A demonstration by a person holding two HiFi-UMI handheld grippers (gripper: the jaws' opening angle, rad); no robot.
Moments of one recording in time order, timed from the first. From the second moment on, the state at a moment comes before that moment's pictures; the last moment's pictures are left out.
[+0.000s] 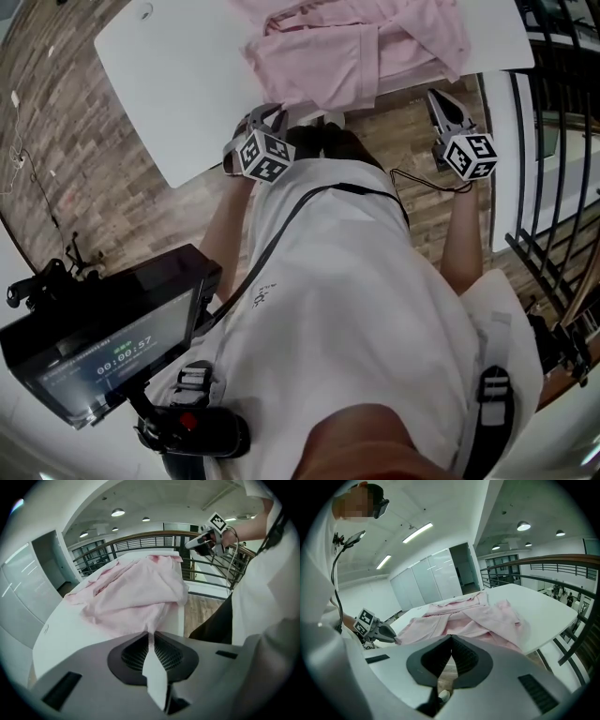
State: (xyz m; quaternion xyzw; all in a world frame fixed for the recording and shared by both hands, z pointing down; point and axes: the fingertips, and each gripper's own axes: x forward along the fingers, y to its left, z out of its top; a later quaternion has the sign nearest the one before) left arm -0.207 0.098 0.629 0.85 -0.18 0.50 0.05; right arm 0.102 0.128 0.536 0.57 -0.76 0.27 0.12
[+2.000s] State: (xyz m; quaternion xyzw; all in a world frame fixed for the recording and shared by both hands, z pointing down) left arm -0.216 -0.278 0.616 0.83 -0.33 0.44 0.11; right arm 0.034 0.184 0.527 0.70 -0.62 0.32 0.14
